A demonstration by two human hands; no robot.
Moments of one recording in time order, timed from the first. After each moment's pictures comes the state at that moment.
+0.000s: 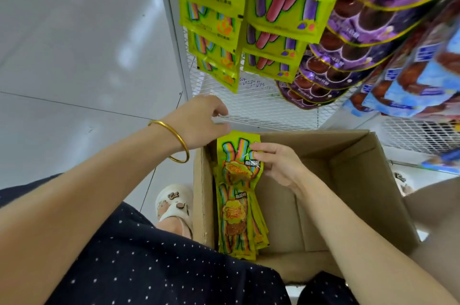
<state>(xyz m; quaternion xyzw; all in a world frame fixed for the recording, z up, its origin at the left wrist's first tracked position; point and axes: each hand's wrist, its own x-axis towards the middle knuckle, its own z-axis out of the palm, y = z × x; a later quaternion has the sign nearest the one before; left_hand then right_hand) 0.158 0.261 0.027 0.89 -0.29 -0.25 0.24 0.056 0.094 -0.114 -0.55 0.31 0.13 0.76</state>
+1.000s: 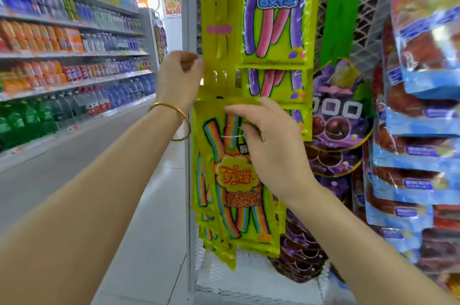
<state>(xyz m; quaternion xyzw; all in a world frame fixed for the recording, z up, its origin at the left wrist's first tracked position) 0.256 0.217 0.325 0.72 -0.25 0.28 0.58 0.110 0.121 0.262 -0.85 -0.07 -0.47 0.23</state>
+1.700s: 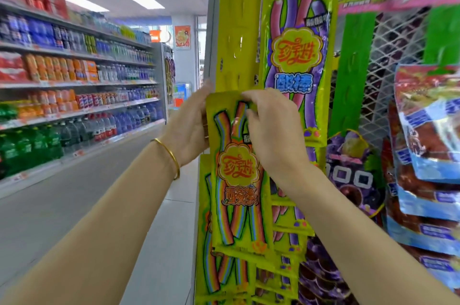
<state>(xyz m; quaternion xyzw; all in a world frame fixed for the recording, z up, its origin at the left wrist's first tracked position) 0.248 0.233 0.379 0.55 -0.28 -0.18 0.77 0.155 0.132 0.374 -0.84 0.01 -0.52 0.15</state>
